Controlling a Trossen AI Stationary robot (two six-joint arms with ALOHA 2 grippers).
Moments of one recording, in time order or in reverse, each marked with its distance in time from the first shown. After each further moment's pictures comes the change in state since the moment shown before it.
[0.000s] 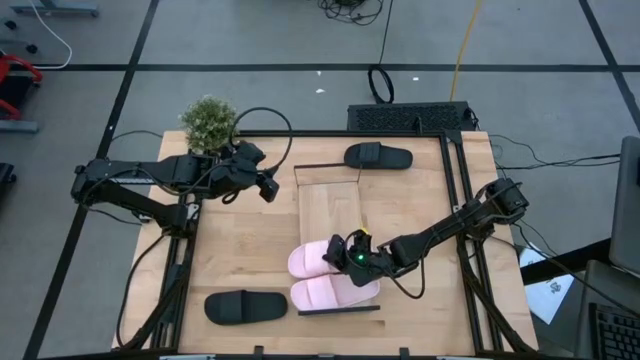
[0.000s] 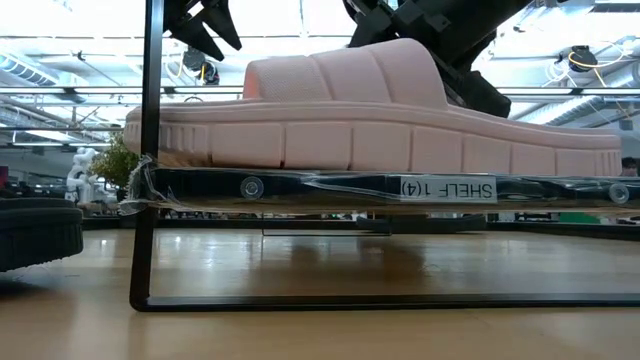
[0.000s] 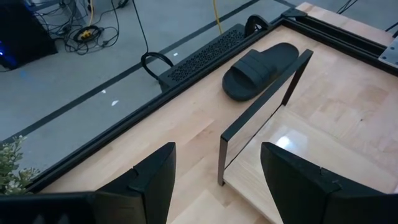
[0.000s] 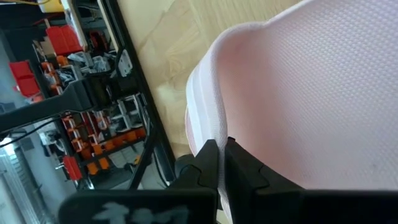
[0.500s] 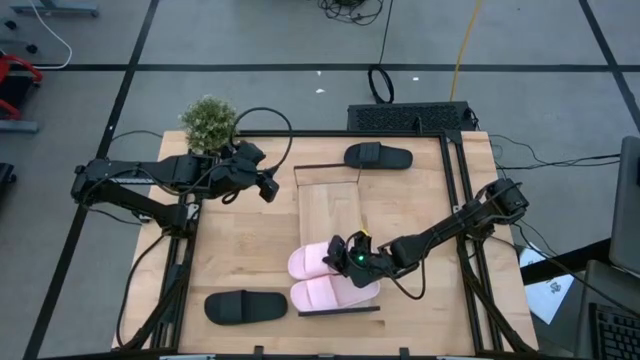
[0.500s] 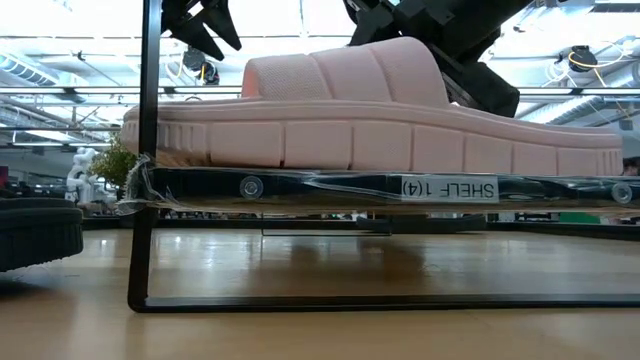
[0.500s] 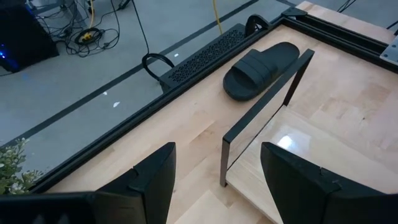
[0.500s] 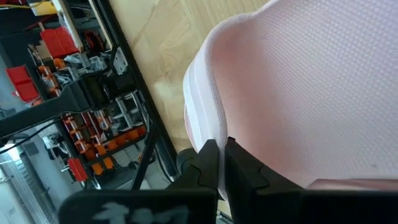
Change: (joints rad) left arm 0.000 0.000 0.000 0.000 -0.003 0.013; right arm 0.011 0.000 0.000 0.005 -0.034 0.063
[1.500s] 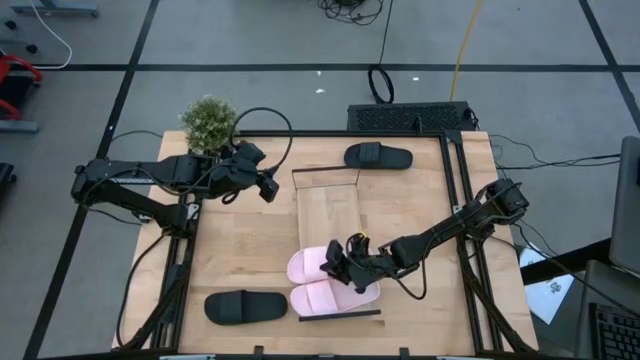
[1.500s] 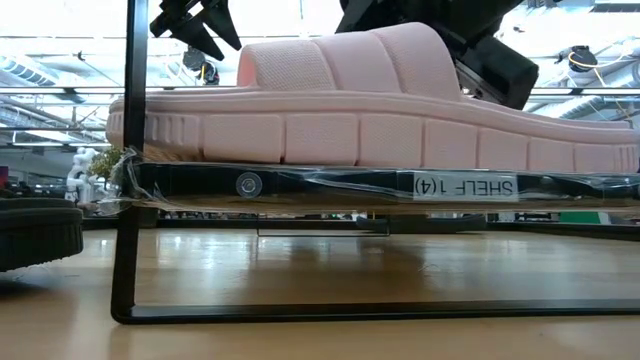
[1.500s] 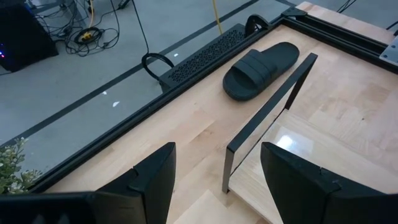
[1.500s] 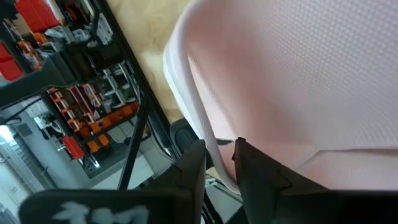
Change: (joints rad) left arm 0.000 0.000 0.000 0.000 0.002 -0.003; right arm 0.003 0.000 0.000 0.054 -0.123 0.002
